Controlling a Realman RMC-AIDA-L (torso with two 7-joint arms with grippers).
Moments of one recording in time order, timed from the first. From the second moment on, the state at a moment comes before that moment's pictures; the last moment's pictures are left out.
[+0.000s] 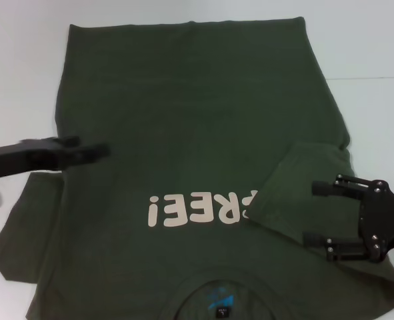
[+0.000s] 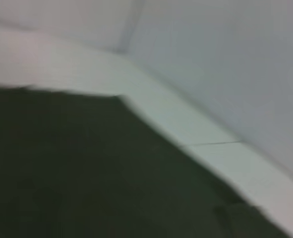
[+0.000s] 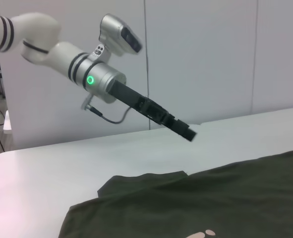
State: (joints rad) left arm -0.52 -2.12 0.56 0.90 2.12 1.45 -1.88; right arm 0.37 2.09 -0.63 -0.82 -1.99 -1.77 1.16
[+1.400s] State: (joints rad) left arm -0.48 -2.13 0.47 1.20 2.77 1.64 -2.69; right arm 0.43 2.09 -0.66 -0.73 -1.99 -1.71 1.11
